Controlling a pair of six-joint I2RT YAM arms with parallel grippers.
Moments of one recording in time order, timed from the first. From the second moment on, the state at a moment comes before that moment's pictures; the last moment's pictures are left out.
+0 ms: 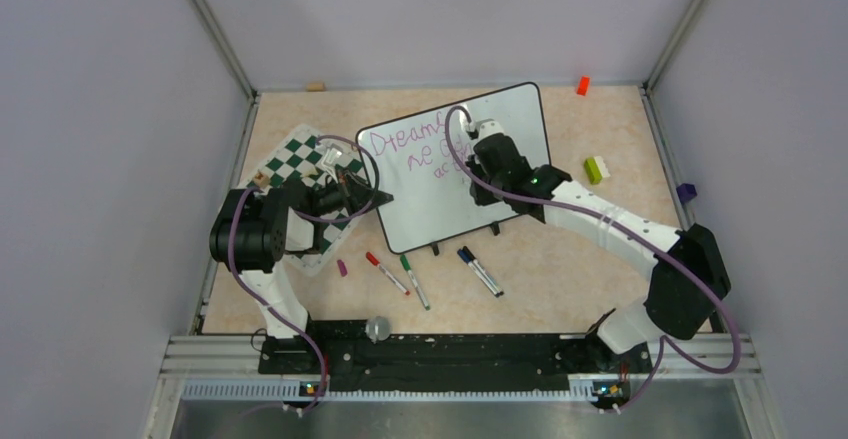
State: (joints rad) left arm 0.00 1.87 0.52 1.53 1.22 -0.85; right arm 0.74 1.48 1.17 -0.43 0.23 0.32
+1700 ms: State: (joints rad) left arm 0.00 1.87 0.52 1.53 1.22 -0.85; right arm 0.72 1.51 1.23 -0.50 0.22 0.29
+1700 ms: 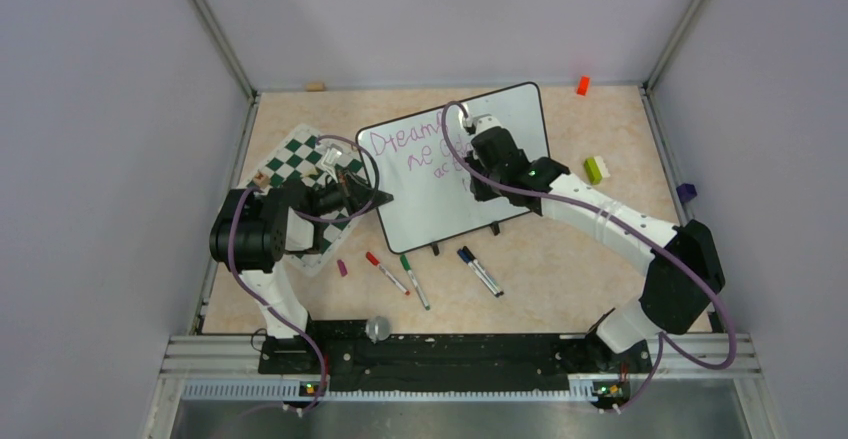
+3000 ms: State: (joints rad) left arm 0.00 1.87 0.52 1.53 1.22 -0.85; right arm 0.71 1.52 1.24 -0.50 0.20 0.30
